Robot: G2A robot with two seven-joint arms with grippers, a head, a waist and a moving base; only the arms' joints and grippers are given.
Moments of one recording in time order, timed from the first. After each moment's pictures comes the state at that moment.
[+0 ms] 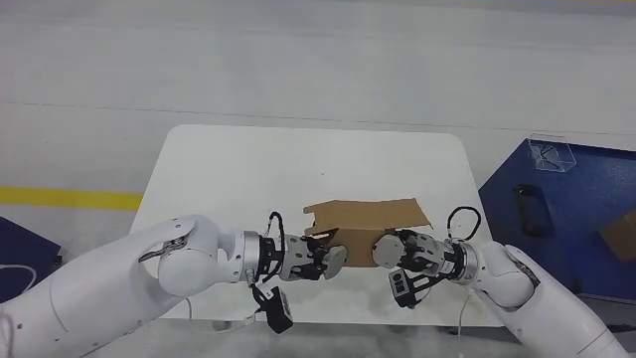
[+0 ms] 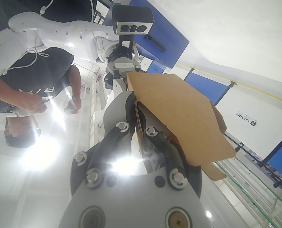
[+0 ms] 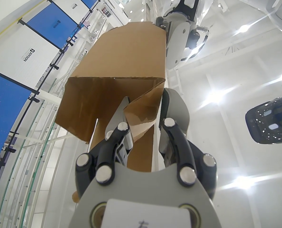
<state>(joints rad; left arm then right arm) 0.31 -0.73 -0.17 -1.89 3.07 0.29 0.42 -1.14 -0.69 0.94 -1.62 3.07 1.01 -0.19</state>
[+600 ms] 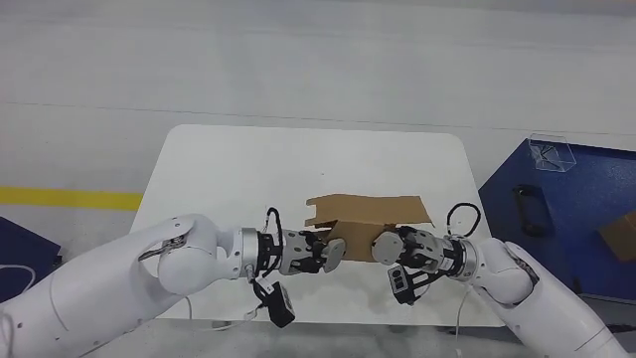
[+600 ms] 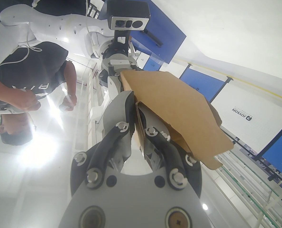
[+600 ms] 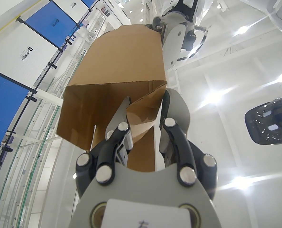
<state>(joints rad) 0.31 -0.73 -0.17 -1.88 3.07 0.27 0.38 -1.13 -0.70 0.96 -1.62 3.07 1.01 -0.21</state>
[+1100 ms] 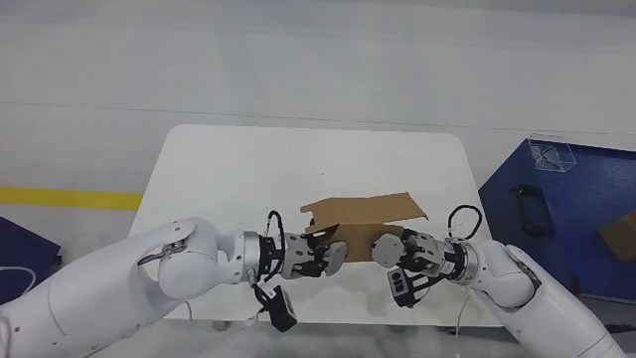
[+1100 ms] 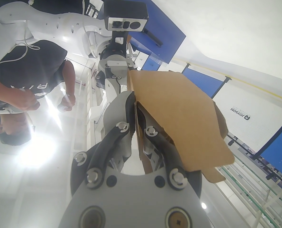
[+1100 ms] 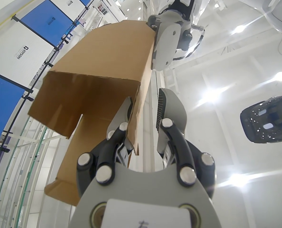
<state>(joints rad) 0.32 -0.73 -0.17 -1.92 3.07 0.24 0.38 -1.17 -0.71 1.00 -1.65 3.05 1.01 -0.20</state>
